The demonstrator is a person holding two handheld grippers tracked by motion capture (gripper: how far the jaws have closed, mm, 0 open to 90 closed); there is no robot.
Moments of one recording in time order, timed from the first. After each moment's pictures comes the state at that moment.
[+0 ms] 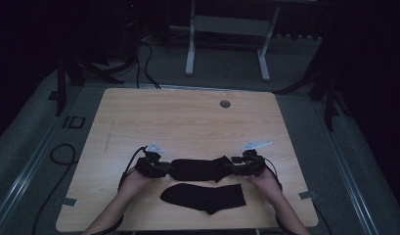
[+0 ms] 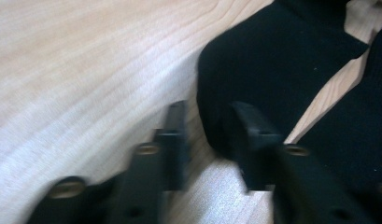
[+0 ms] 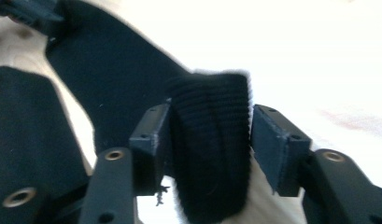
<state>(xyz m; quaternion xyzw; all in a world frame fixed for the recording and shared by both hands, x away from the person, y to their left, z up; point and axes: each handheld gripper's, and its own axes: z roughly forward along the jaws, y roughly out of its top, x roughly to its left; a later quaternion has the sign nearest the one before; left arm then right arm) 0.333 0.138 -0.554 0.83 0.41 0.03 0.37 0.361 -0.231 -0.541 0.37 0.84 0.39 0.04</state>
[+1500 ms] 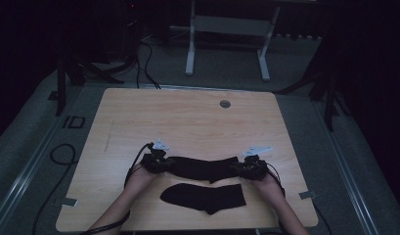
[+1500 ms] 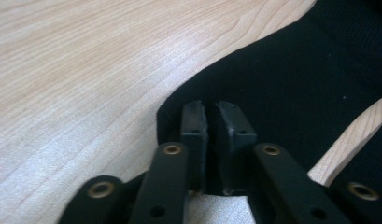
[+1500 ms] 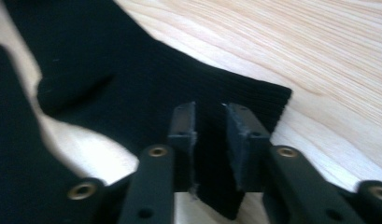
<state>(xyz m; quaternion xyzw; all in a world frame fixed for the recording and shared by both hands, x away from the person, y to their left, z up) 0.347 0.124 -0.556 0.83 0.41 0.07 0.37 0.351 -0.239 -0.554 0.36 0.86 0.36 0.08</state>
